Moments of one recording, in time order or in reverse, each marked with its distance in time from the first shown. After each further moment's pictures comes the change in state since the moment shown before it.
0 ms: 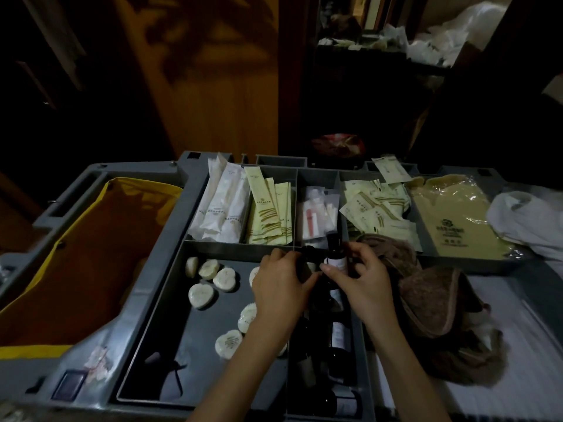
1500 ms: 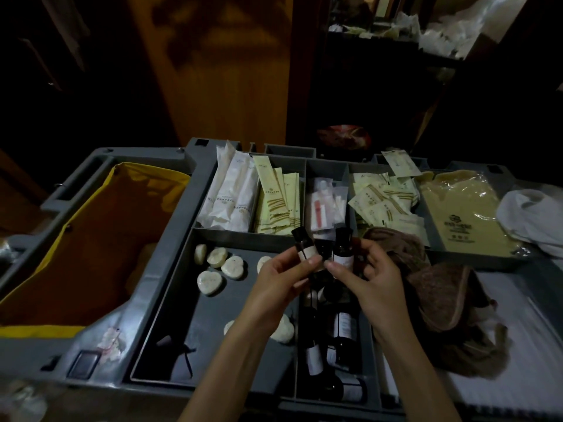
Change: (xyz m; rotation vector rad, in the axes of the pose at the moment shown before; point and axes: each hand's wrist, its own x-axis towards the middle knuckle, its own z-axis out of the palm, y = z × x) left_hand -0.015 -0.012 -0.029 -1.455 -0.419 -0.356; right_hand -0.021 -0.016 0.000 0.153 -0.076 0.002
